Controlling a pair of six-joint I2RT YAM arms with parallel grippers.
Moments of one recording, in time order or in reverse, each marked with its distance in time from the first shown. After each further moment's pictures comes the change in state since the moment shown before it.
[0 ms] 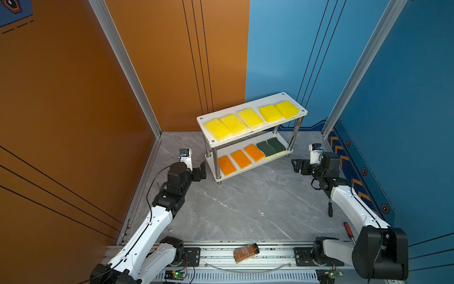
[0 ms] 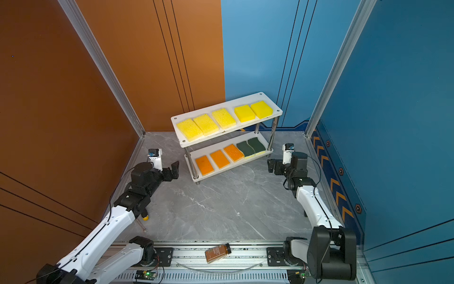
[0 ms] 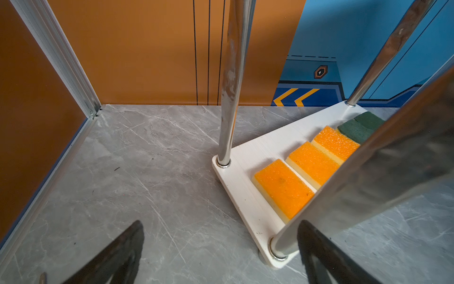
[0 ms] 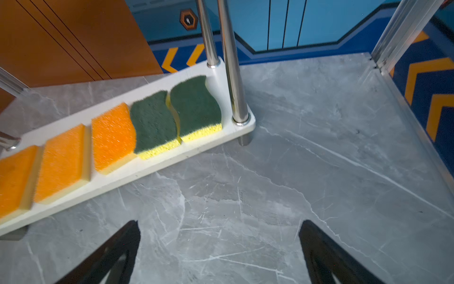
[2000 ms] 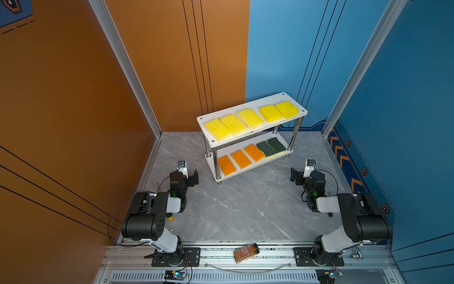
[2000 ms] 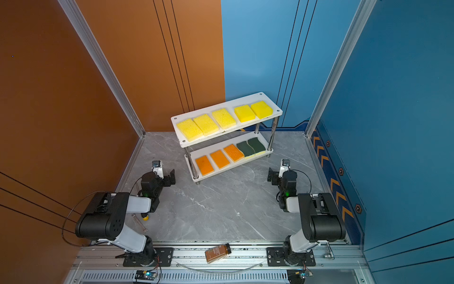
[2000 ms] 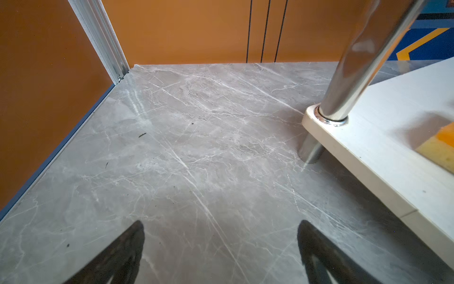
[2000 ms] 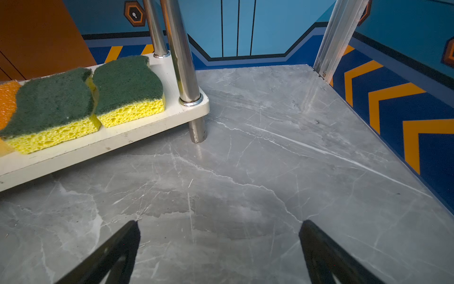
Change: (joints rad) left arm 0.256 0.647 -0.294 0.927 0.097 0.139; right arm 0.058 0.283 -0.345 0.843 0.272 -0.021
